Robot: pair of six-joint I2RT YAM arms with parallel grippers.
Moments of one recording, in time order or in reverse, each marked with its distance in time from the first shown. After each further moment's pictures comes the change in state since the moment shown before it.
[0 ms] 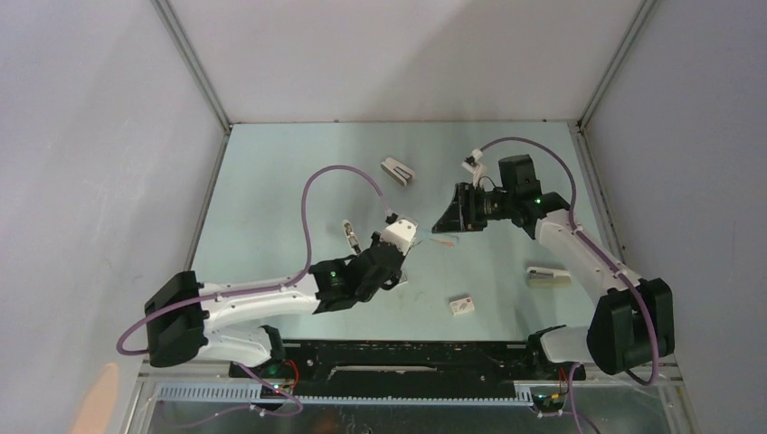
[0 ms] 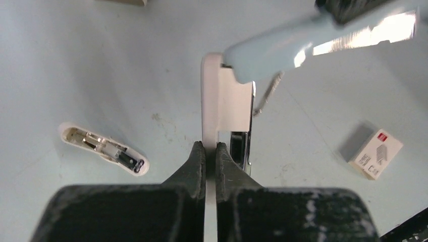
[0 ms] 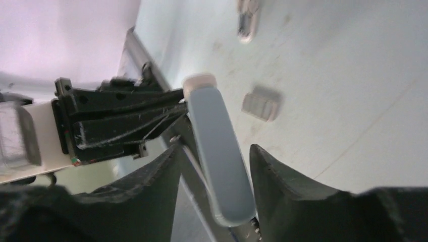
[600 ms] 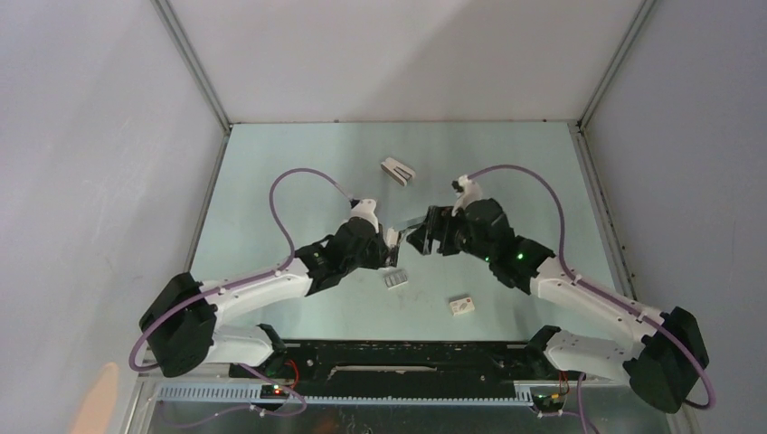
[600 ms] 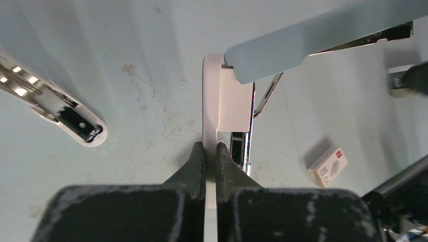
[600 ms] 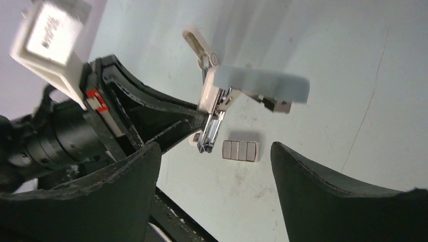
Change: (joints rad) left arm 0.308 0.014 -0.052 -0.055 0.397 -0.393; right arm 0.406 -0.257 -0.212 0.324 0.831 0.283
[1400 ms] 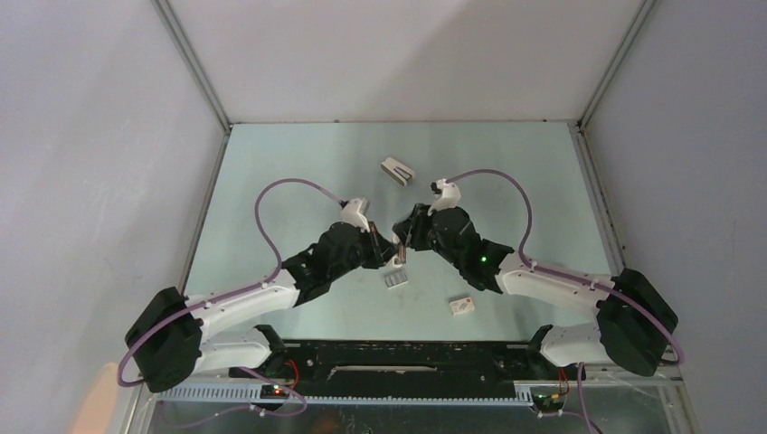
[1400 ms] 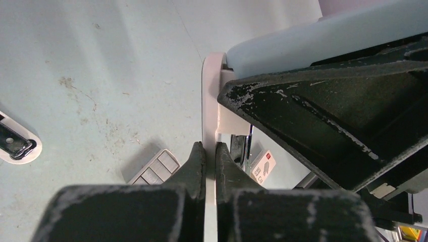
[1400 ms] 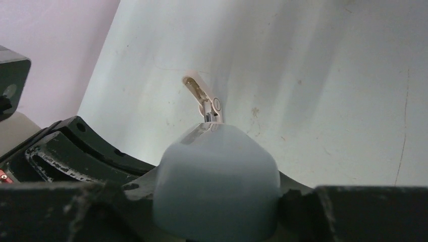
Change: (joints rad) left arm 0.033 -0.119 -0.140 0.250 0.154 -0.154; right arm 0.188 0.231 -0.041 0.346 0.330 0.069
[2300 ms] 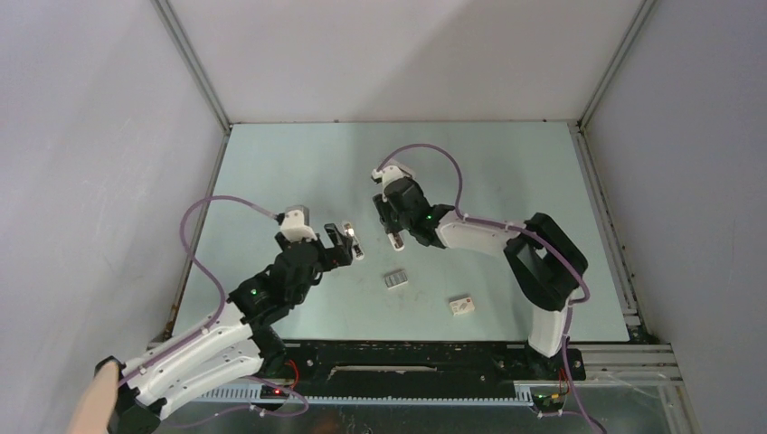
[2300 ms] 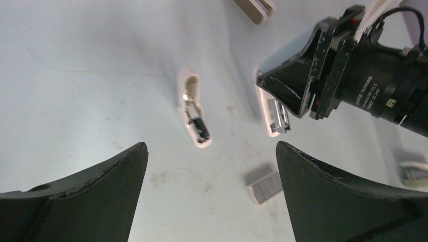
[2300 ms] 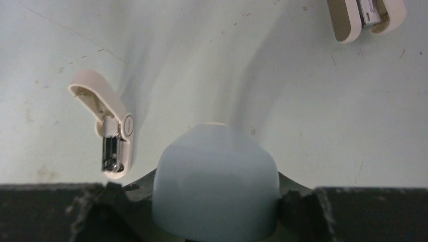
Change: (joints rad) left arm 0.038 -0.453 -0.079 -0.388 -0.466 0.100; right arm -0.067 0.512 0.429 -0.189 -0.069 -0.481
